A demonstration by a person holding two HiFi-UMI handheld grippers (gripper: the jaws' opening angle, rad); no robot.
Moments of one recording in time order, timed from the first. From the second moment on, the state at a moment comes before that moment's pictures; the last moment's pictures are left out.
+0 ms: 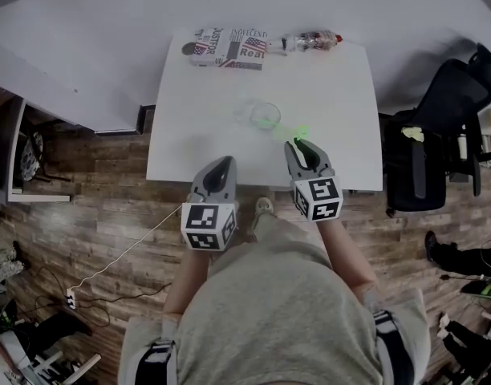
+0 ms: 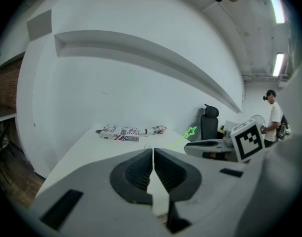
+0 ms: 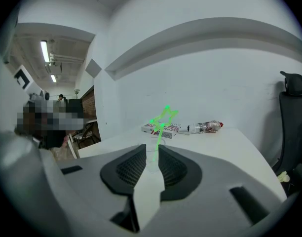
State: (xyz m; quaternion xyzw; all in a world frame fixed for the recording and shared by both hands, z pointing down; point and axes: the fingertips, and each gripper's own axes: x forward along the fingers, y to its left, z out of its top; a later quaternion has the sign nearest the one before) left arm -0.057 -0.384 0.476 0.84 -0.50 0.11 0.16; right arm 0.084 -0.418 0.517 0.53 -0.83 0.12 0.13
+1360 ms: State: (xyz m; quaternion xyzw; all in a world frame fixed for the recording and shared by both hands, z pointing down) left arm -0.088 -0.171 0.456 0.85 -0.50 0.08 0.14; right arm 0.030 -0.173 0.439 0.52 -0.85 0.05 0.07
